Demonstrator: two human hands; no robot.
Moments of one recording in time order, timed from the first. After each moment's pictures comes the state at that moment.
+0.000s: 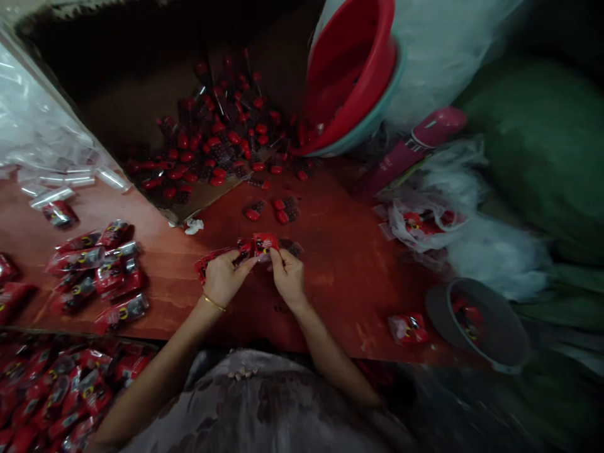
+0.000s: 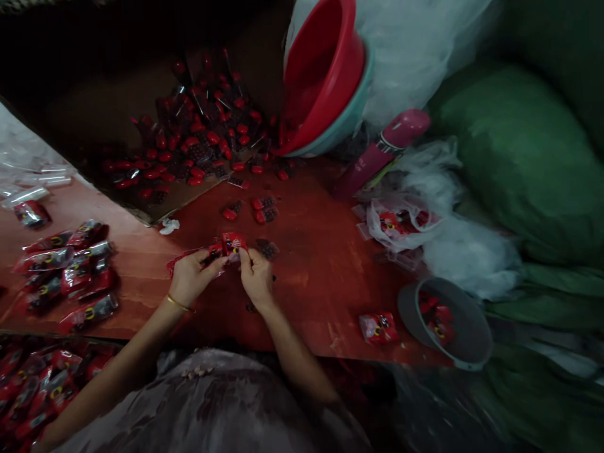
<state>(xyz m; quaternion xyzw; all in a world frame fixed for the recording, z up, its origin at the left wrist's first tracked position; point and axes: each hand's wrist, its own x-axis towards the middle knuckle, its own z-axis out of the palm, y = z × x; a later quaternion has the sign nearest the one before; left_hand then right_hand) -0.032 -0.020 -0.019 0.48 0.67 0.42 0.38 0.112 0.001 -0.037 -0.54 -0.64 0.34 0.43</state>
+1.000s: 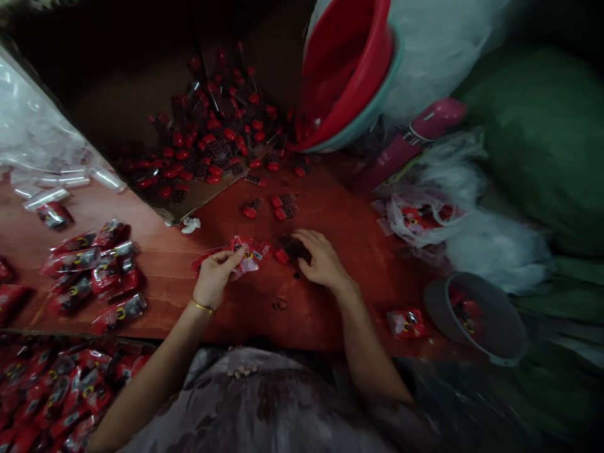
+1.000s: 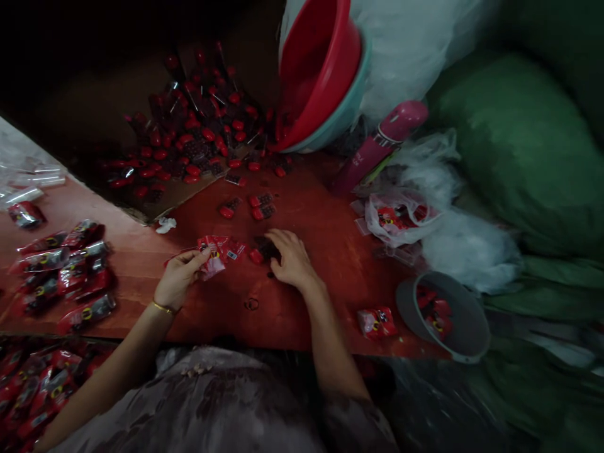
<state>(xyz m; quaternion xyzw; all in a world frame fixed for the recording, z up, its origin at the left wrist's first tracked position) -0.029 -0.024 -0.001 0.22 0.58 0.53 0.57 0.202 0.037 -0.020 -0.45 -0.85 0.16 0.22</state>
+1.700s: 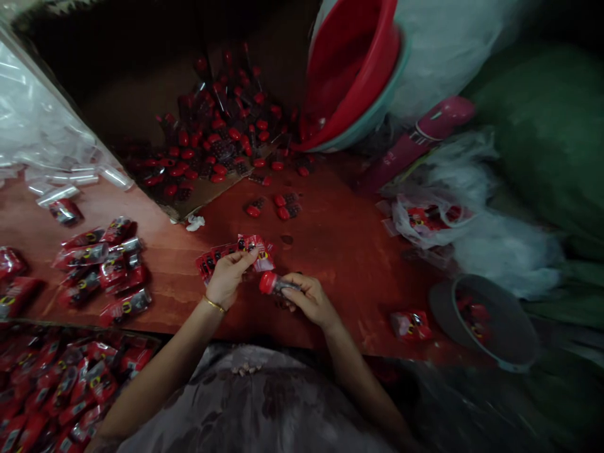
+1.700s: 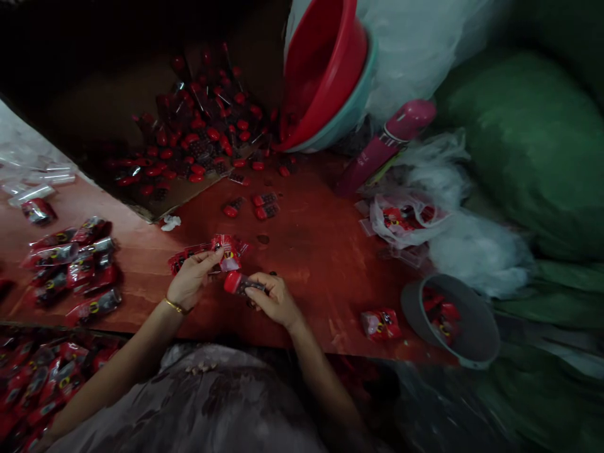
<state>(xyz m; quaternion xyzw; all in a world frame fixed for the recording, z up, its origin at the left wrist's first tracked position) -0.011 -0.026 0.005 0.17 0.54 0.51 0.65 0.169 -0.037 -0.021 -0.42 -0.60 0.62 0.29</state>
